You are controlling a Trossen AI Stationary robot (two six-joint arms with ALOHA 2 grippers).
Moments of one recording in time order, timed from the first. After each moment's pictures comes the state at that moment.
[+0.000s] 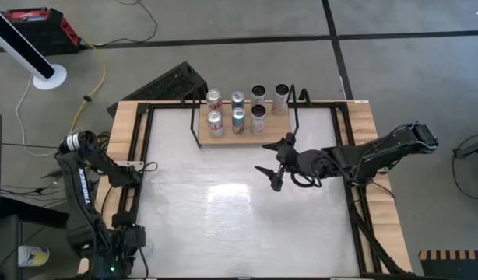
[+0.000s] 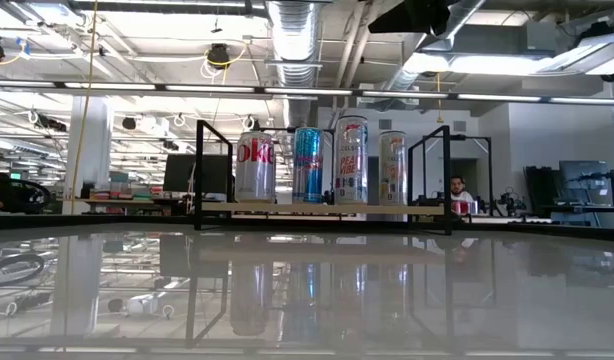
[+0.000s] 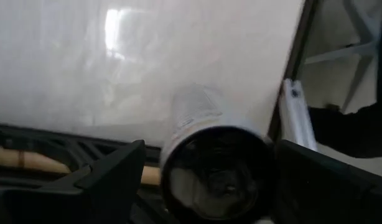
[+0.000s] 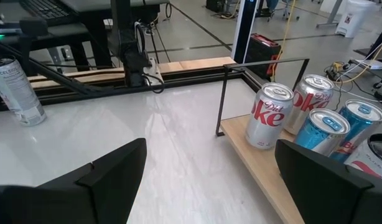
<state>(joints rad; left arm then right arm) -1.22 1.46 1.27 -1.14 -0.10 -1.43 0.25 1.25 0.96 -0.05 0.58 0.16</state>
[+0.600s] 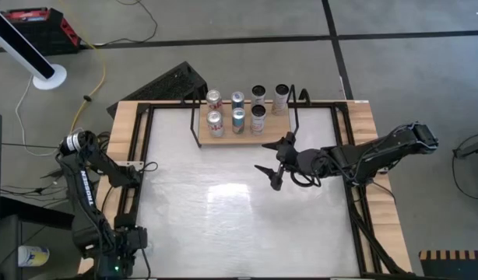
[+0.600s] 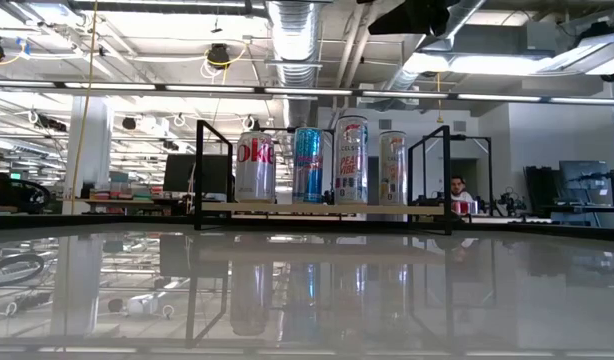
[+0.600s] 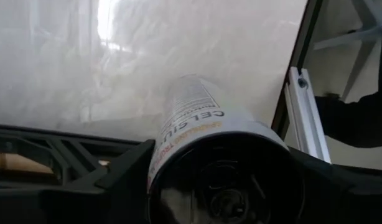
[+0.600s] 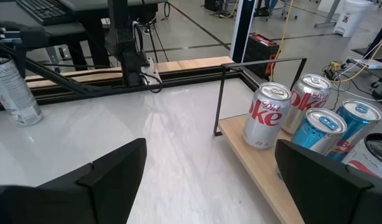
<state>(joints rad) -1.22 1.46 1.19 -1.05 -0.04 -1.42 0.24 1.25 0.96 -0.05 0.58 0.16</state>
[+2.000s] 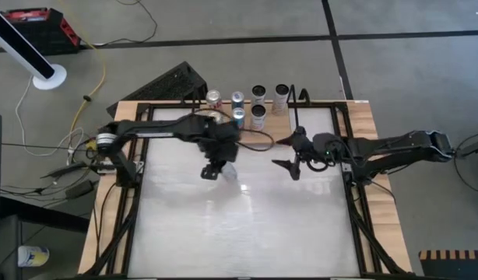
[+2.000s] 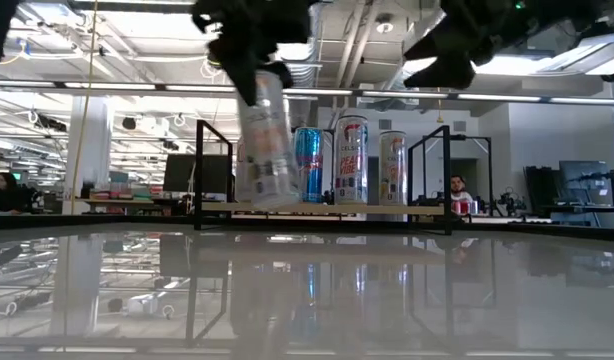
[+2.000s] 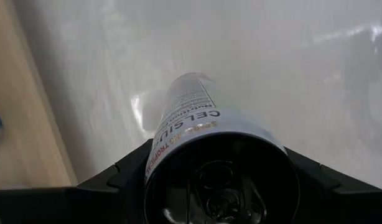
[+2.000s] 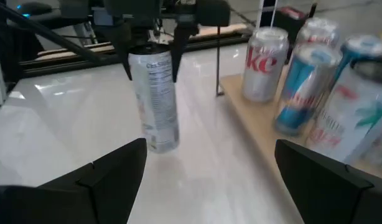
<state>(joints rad) 0.14 1.75 1.60 -1.04 0.16 0.34 0.00 0.96 0.65 -0.04 0.21 0.14</state>
